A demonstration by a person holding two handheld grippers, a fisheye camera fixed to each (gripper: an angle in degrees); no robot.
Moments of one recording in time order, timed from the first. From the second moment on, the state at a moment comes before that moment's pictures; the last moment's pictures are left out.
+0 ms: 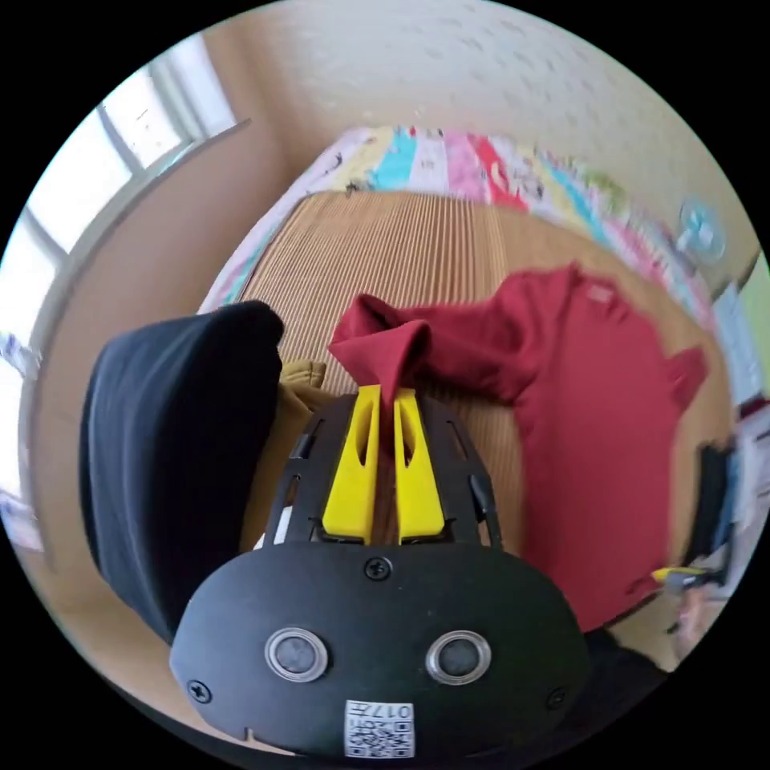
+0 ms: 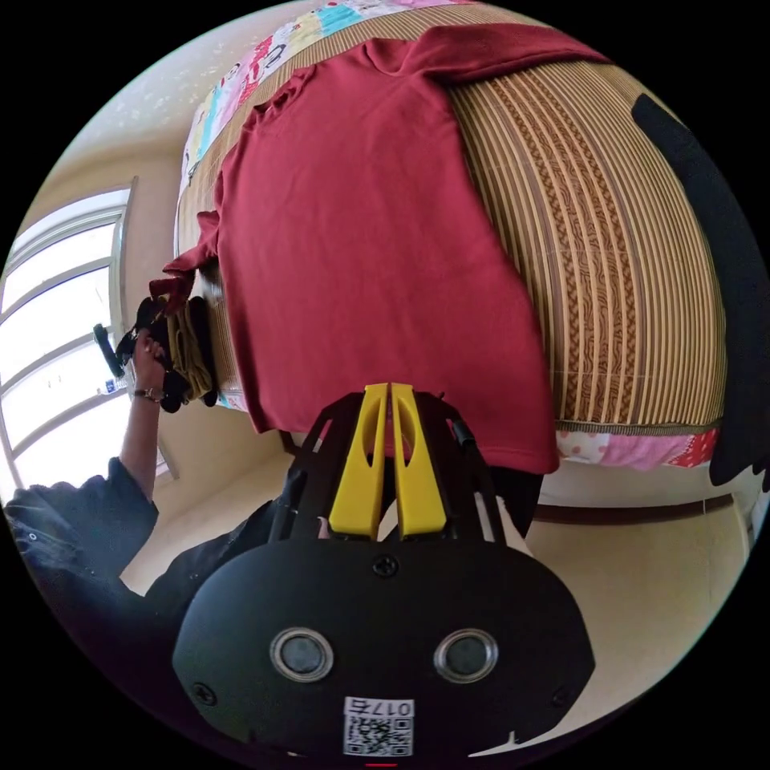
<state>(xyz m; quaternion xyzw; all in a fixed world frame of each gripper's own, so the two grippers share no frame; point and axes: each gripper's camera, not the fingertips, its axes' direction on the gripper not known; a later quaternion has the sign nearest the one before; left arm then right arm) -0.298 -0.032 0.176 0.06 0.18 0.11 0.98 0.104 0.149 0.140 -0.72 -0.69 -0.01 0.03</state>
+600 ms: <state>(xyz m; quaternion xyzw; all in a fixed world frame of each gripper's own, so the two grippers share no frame) -0.090 -0.086 0.078 0.01 0.70 0.25 0.67 0.152 0.135 0.178 -0.71 -0.70 0.07 -0.02</state>
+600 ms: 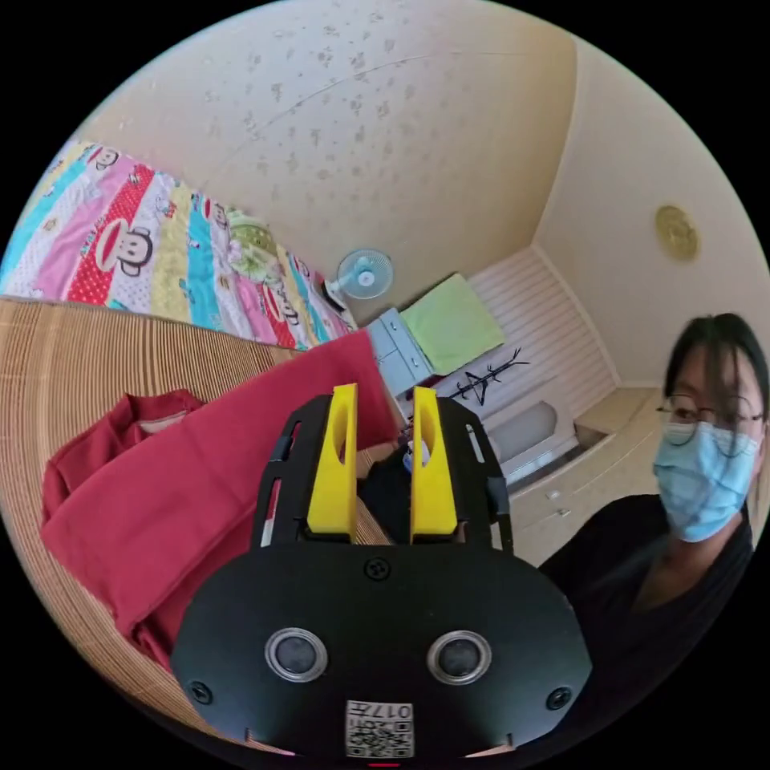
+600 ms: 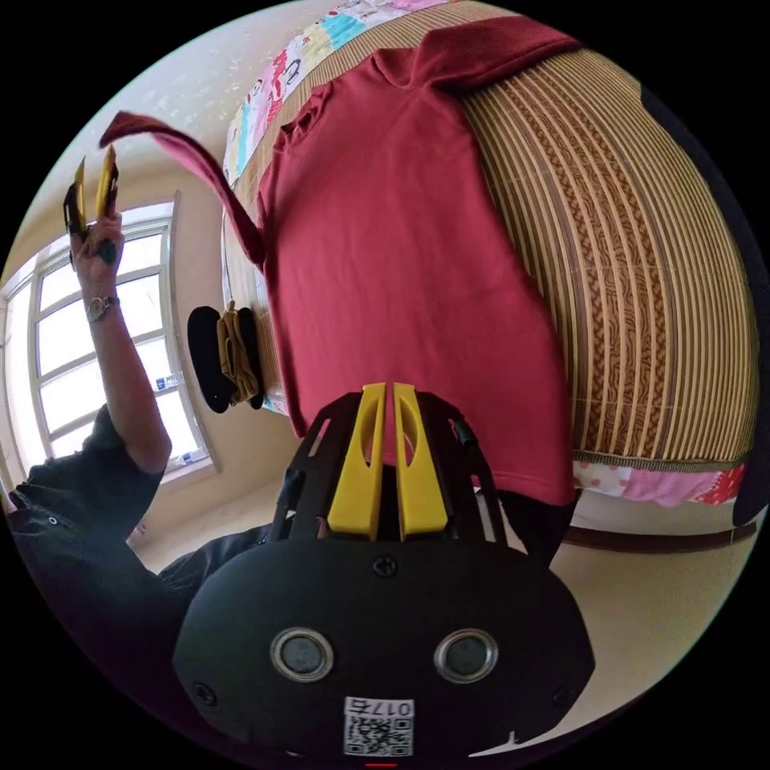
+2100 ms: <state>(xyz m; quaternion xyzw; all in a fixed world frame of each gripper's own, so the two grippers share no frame) -0.145 0.028 0.224 -0.28 0.54 0.21 0.76 -0.128 0.260 0.391 -0.72 -0.58 0.30 0.22</state>
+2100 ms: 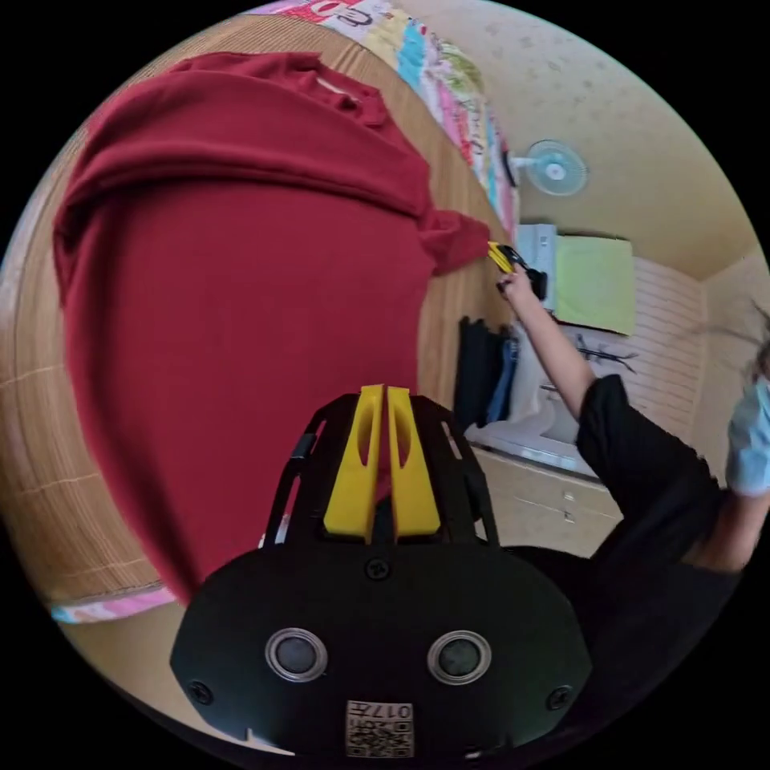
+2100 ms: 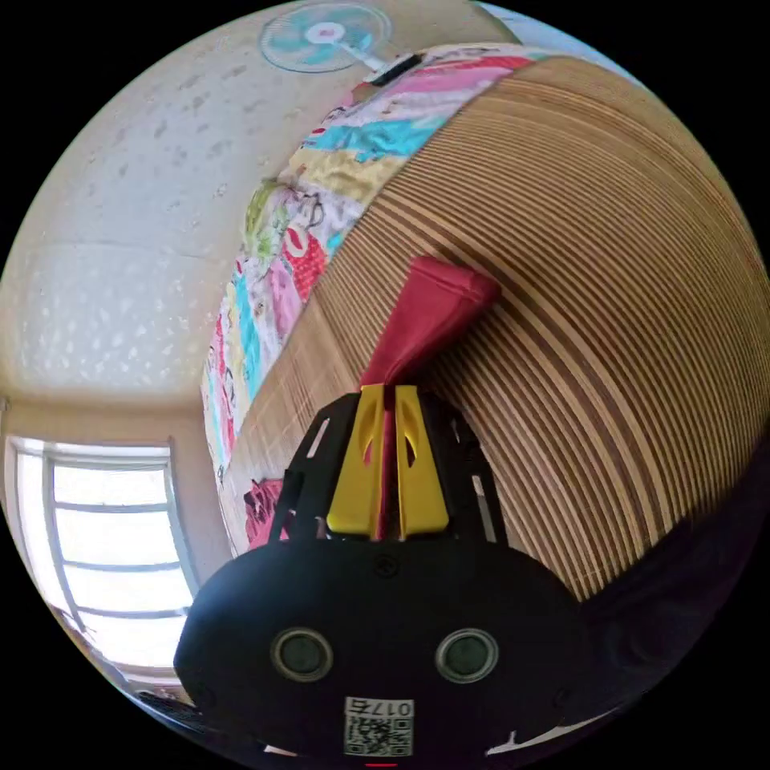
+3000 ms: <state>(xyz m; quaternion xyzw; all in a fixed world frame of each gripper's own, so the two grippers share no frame) -0.243 -0.113 0.298 -0.03 0.44 0.03 0.90 -0.022 0.039 0.078 -0.63 -0.71 0.18 0.27</state>
